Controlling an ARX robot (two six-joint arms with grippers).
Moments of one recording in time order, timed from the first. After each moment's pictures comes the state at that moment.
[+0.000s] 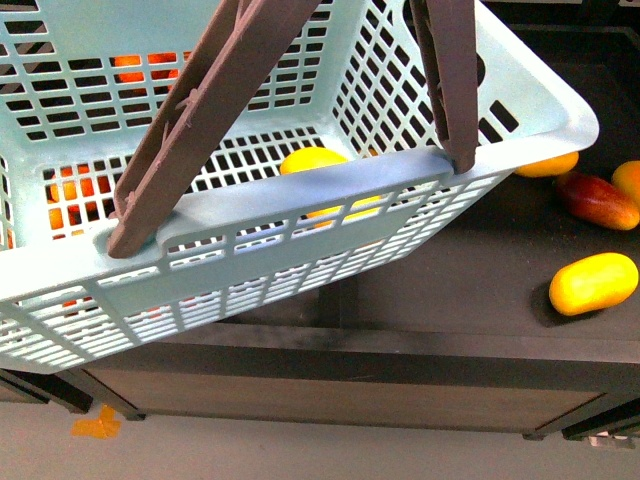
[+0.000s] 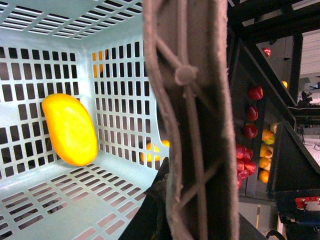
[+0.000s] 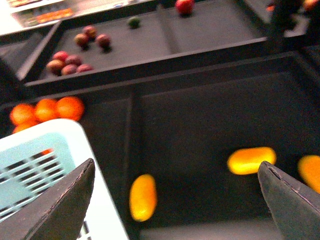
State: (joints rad) left arm -0.50 1.54 1.26 -0.33 0.11 -0.96; right arm 0.48 1.47 0.88 0.36 0.32 0.26
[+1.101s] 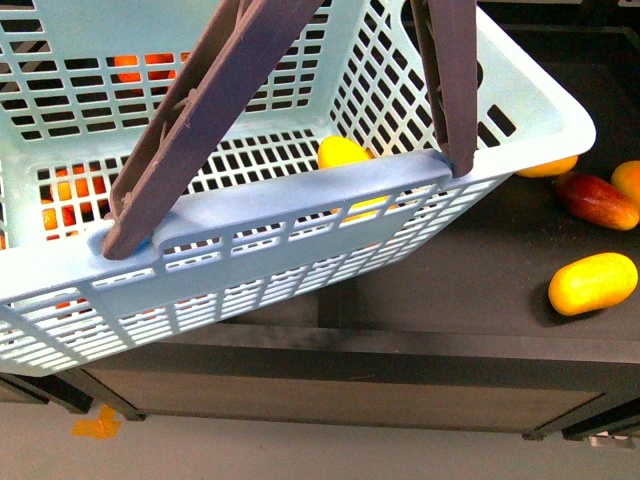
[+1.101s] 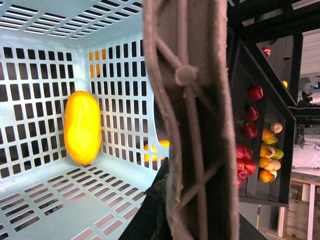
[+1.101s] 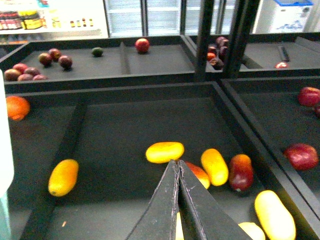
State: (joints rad) left arm -0.50 1.54 1.26 -0.33 0.11 -0.96; right arm 0.03 0.72 0.07 0.63 0.01 0.00
